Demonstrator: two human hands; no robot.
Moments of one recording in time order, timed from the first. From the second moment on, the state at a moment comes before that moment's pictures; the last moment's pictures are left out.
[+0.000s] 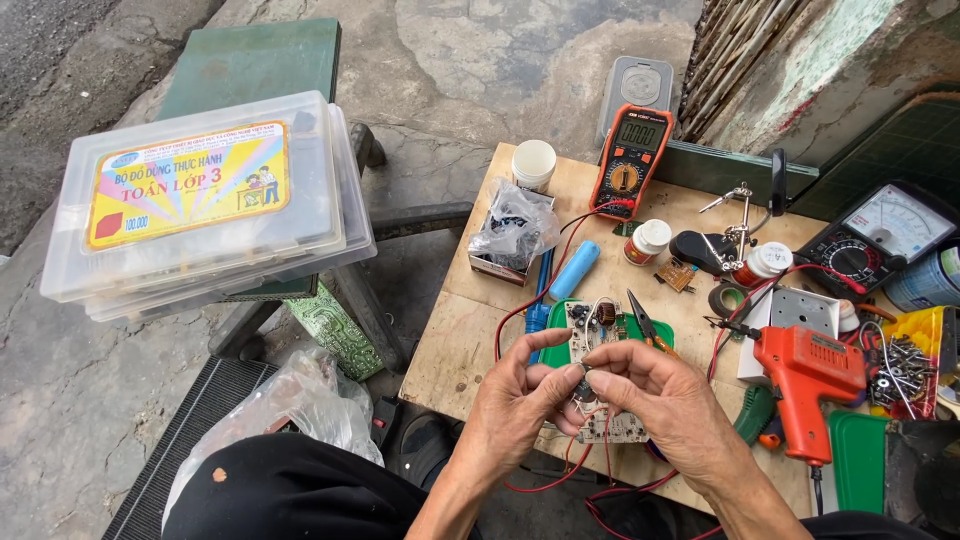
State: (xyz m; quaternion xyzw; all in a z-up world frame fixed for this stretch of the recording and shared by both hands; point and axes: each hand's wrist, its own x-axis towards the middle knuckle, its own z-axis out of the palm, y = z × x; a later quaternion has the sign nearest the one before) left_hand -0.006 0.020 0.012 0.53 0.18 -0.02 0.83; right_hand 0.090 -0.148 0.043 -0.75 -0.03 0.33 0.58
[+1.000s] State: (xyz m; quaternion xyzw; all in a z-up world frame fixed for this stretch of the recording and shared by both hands) left_hand -0.019 0.015 0.005 0.72 0.13 0.16 0.66; right_hand 0.088 -0.149 0.023 -0.72 -0.02 0.31 0.62
